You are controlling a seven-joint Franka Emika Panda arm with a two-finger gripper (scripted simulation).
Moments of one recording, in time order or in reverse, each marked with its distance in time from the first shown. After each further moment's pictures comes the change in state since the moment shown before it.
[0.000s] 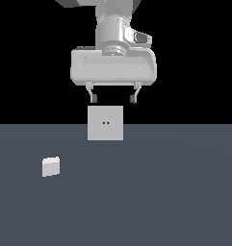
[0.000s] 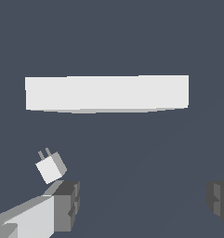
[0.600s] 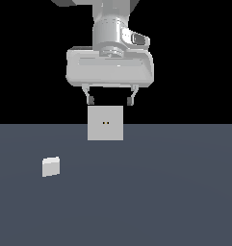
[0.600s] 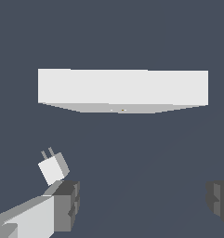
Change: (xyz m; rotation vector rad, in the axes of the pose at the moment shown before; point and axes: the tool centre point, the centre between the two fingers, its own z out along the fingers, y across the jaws) arm -0.002 -0.008 0.005 0.006 0.031 -0.028
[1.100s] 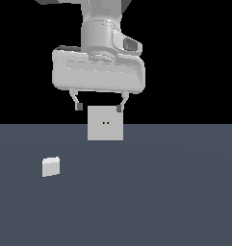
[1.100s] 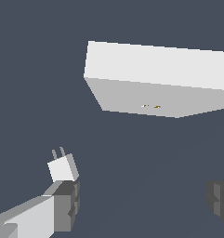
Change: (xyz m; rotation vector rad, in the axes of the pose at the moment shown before) arm -0.007 -0.024 0.017 0.019 0.094 -0.087
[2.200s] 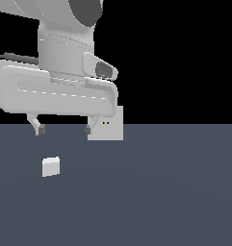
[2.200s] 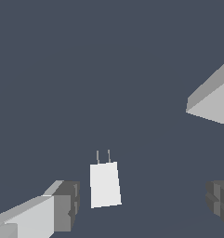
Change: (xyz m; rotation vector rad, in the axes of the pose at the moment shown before) arm -0.022 -0.070 0.050 0.060 0.277 -0.256
